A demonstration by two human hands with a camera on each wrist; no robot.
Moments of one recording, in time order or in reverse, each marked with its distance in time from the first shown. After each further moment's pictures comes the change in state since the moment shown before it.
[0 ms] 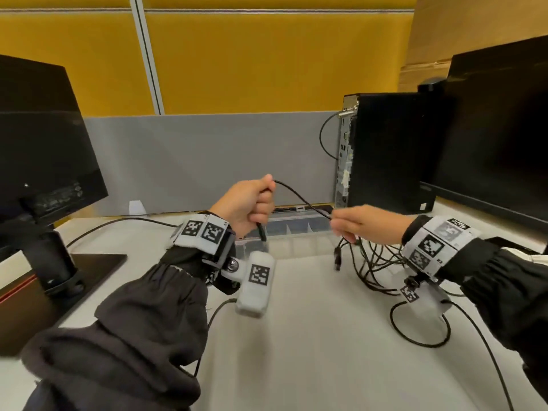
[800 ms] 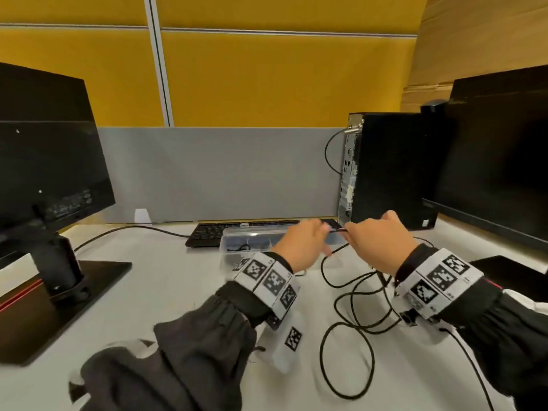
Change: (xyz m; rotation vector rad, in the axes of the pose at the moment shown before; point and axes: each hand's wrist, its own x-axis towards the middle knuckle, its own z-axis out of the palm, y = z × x) left_hand -0.008 -0.042 0.059 0.955 0.015 0.188; right_hand -0.005 -0.025 0.012 -0.718 0.240 0.274
